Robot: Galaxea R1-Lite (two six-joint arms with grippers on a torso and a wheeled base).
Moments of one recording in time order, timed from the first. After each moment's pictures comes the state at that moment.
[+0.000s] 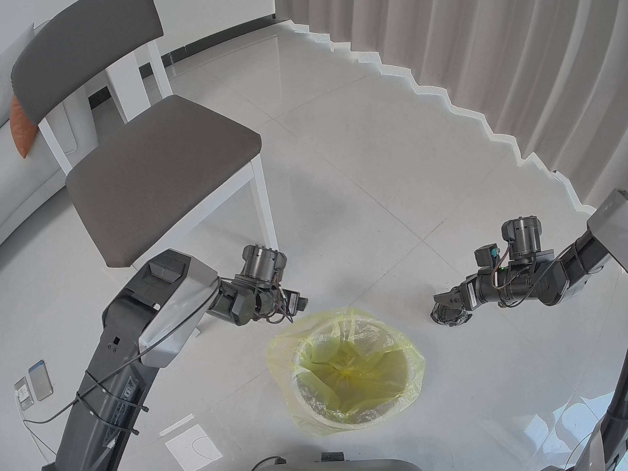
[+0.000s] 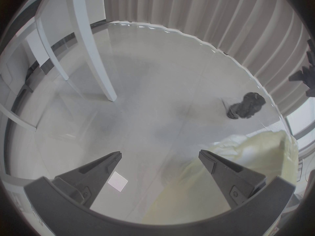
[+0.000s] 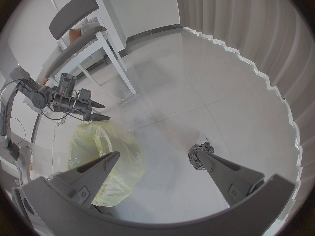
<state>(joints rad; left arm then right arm) -0.40 2.73 -1.80 -0.23 0.05 -0.03 0.12 2.13 -0.97 -0.45 0.29 -0.20</state>
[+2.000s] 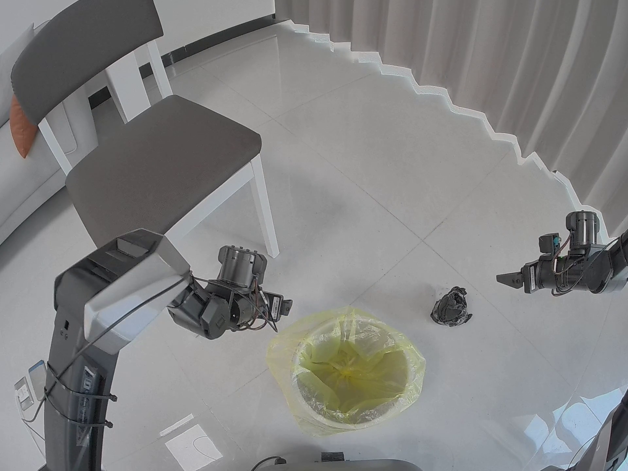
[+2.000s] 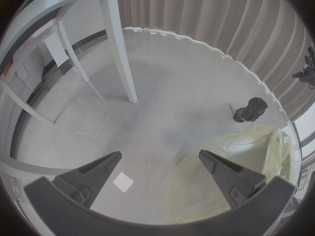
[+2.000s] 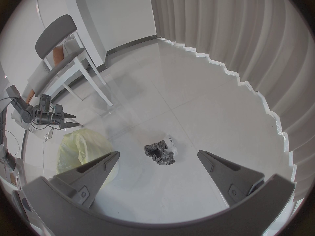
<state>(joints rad) -0.40 2.48 -1.33 -0.48 0.10 -0.03 -0.21 2.02 -0.90 -0.46 0.39 -0.25</state>
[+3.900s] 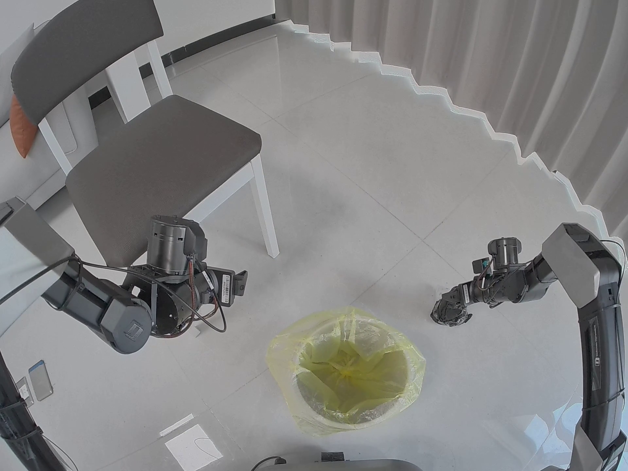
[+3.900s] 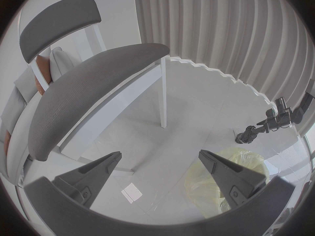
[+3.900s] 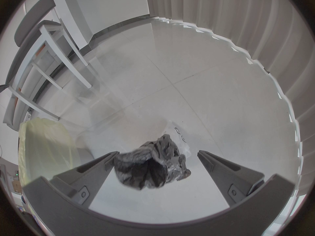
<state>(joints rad) -0.41 1.94 -0.83 -0.61 0.29 -0.04 -0.04 2.64 -1.50 -0.38 0.21 -0.16</state>
